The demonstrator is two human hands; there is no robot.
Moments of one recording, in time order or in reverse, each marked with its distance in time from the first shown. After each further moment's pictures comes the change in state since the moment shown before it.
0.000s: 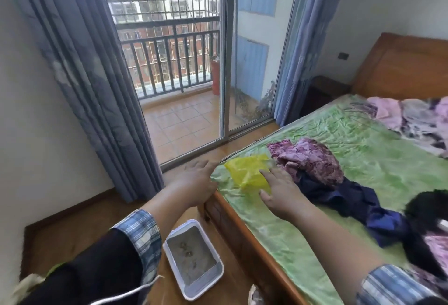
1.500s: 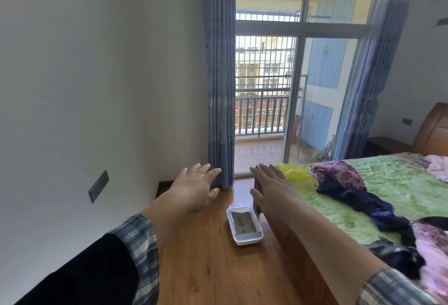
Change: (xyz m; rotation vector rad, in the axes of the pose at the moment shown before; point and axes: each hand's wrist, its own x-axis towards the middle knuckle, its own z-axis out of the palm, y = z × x) left_hand -0.845 0.312 0.035 0.234 0.273 -0.380; right_hand -0.798 -0.049 -0.024 -0.040 0.172 -0.589
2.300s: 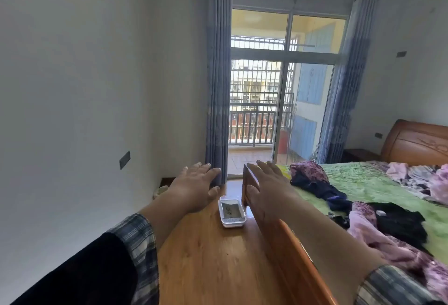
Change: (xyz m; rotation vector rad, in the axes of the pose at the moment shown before) left_hand -0.381 0.217 -0.074 -0.081 0.133 0.006; right_hand -0.421 -0.032 -0.130 -0.050 0.063 -0.062
